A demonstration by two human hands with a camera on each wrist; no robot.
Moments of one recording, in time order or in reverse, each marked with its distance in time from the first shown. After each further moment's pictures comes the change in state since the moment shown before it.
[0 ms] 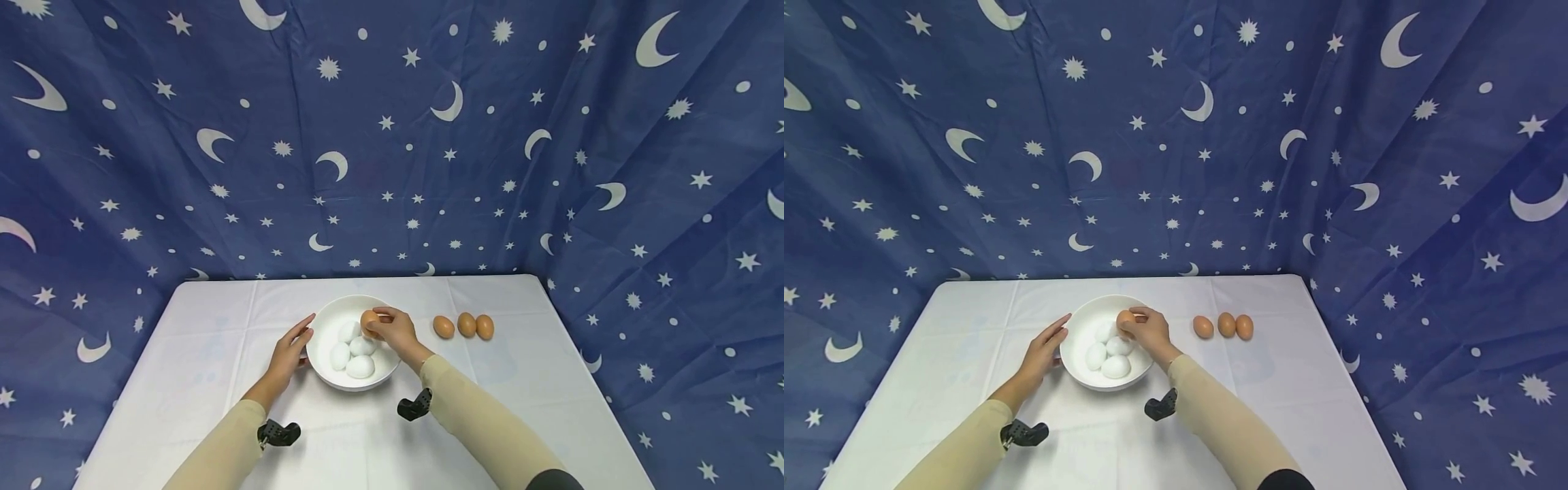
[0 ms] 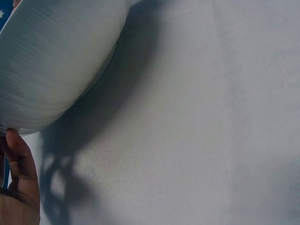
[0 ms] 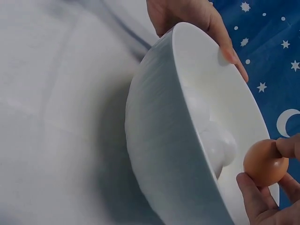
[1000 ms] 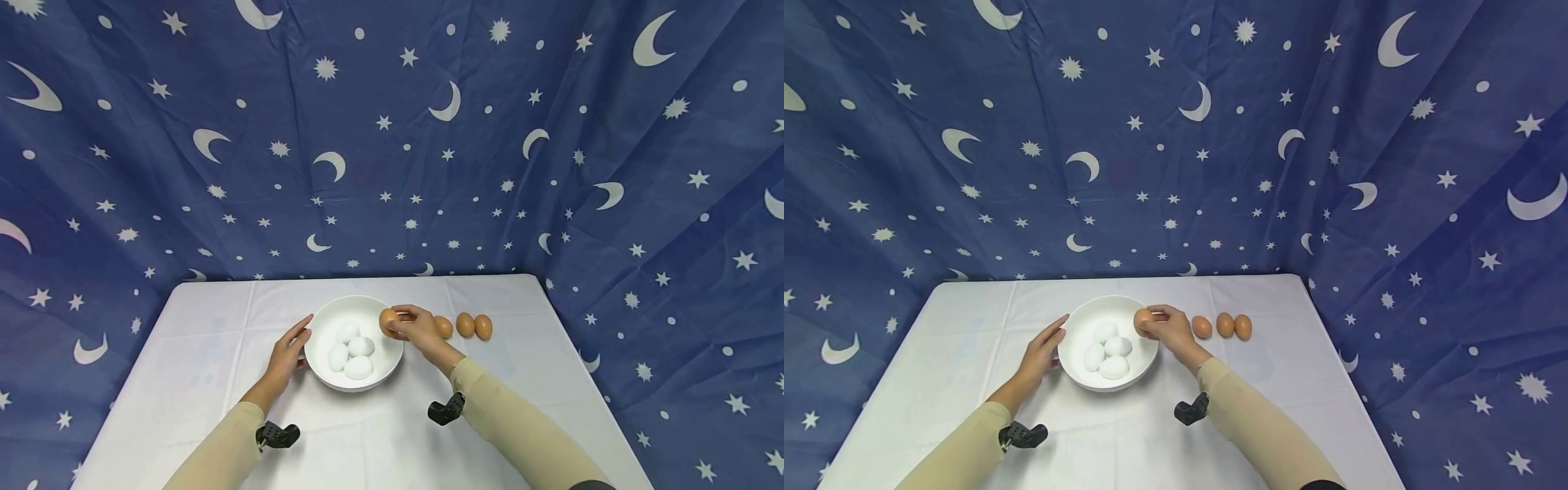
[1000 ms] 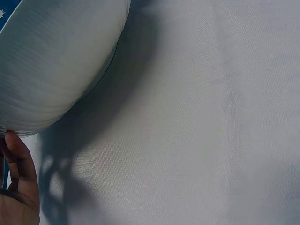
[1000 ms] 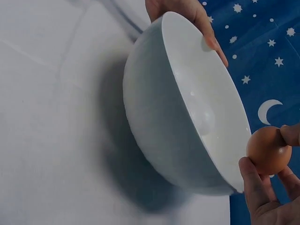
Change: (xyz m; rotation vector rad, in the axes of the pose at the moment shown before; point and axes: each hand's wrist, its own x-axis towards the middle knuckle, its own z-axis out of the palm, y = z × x) left_hand -0.002 0.000 0.000 -0.018 -0.004 -0.001; right_hand -0.010 0.001 -0.050 0.059 -0.038 -0.030
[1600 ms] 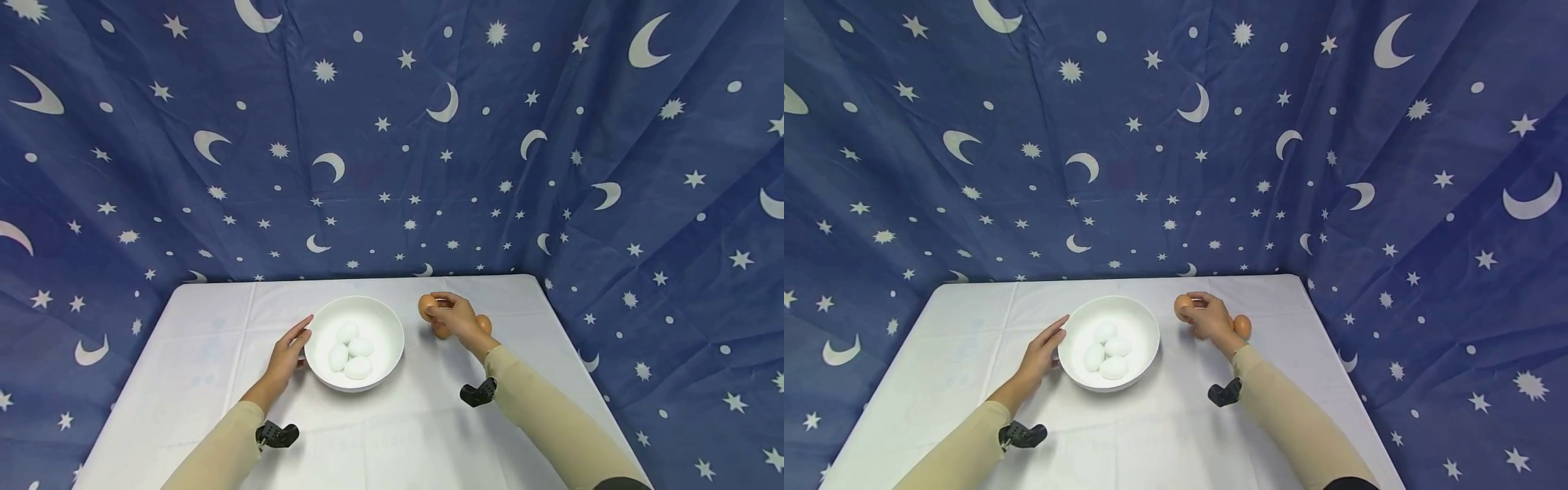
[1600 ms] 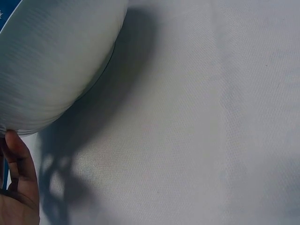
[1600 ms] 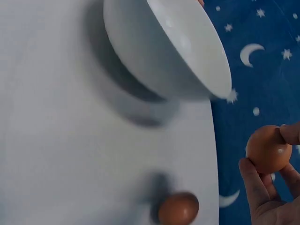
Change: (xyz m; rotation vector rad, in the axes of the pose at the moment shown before) left_hand 0.000 0.001 0.001 0.031 0.008 0.006; right_hand 0.012 -0.002 -0.074 -0.113 0.117 0.020
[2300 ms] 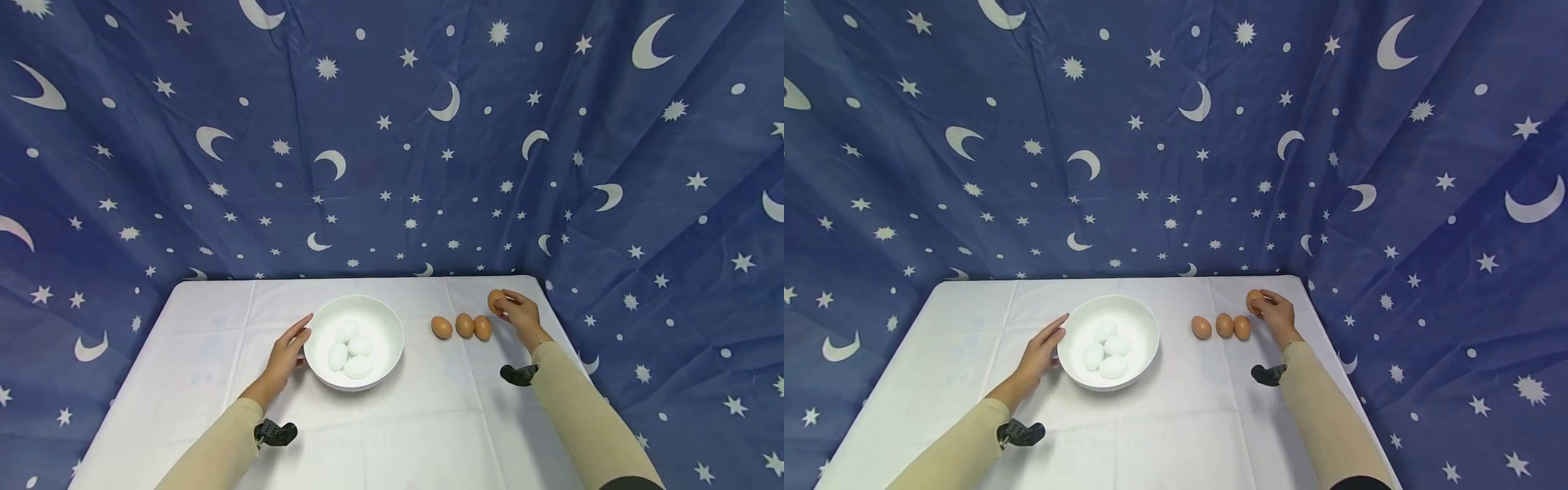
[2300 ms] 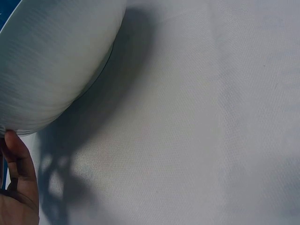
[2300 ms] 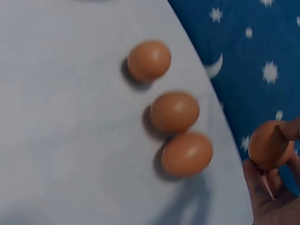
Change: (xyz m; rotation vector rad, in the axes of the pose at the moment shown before) left_hand 0.001 -0.003 0.000 0.001 -0.003 0.001; right_hand 0.032 0.063 -0.116 0.130 0.220 0.080
